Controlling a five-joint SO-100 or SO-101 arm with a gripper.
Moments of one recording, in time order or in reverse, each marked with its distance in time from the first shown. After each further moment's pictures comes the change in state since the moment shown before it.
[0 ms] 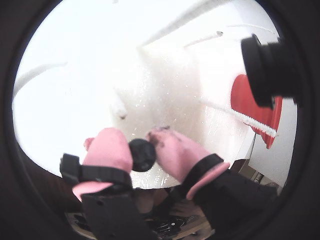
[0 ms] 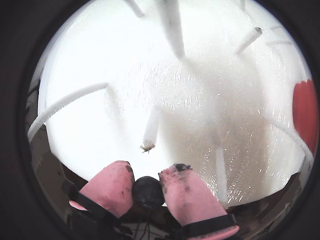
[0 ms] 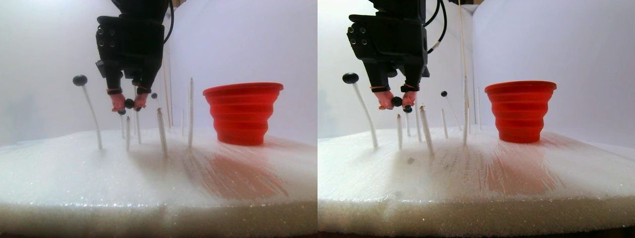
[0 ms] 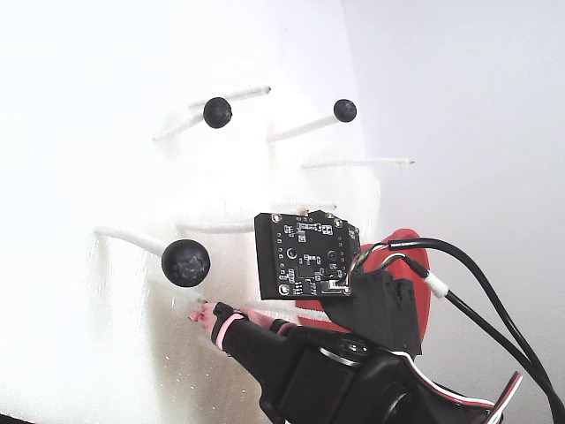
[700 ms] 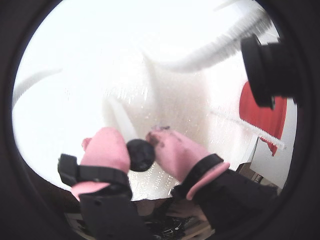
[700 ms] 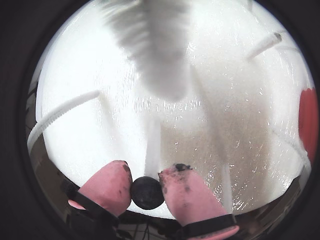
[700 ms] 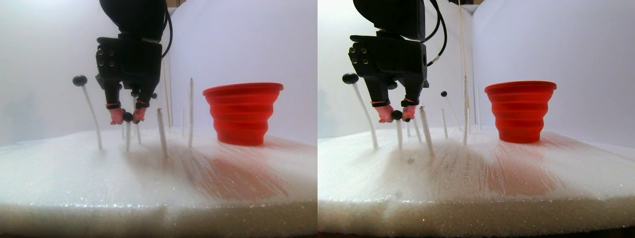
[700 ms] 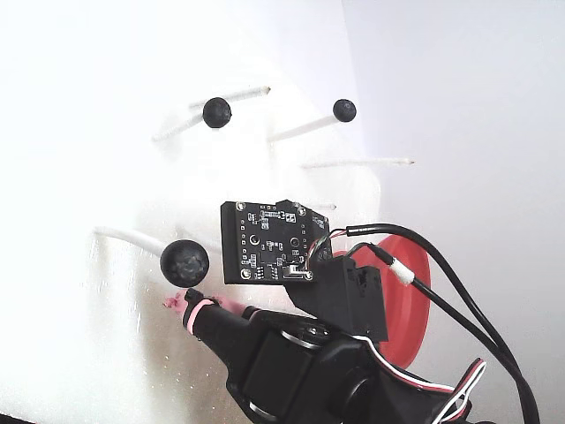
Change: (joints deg) arm -1.1 -9.3 -1.1 -7.1 0.0
